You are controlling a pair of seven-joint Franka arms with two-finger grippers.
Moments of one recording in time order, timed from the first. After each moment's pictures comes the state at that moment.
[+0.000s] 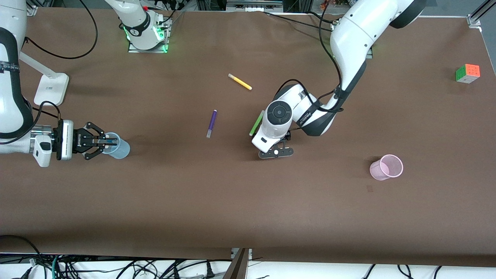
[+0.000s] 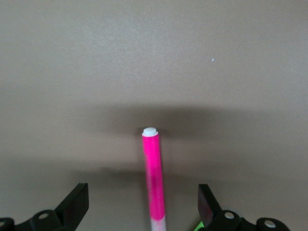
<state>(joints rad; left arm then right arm) -0.35 0.82 -0.36 -1.49 0.22 2.21 -0.90 -0.19 0.54 -0.04 -1.63 0.72 1.68 -1.93</state>
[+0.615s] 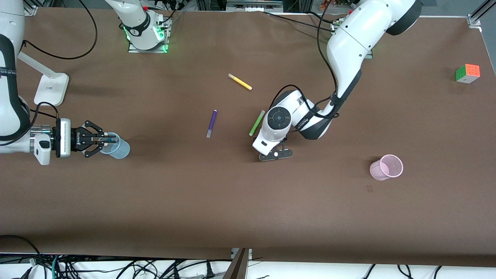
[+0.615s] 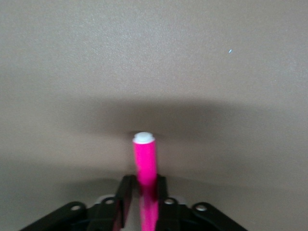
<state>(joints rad) -0.35 0.86 -0.36 -1.49 0.22 2.24 -0.93 -0.23 0.57 -0.04 -1.63 0.72 1.63 -2.00</state>
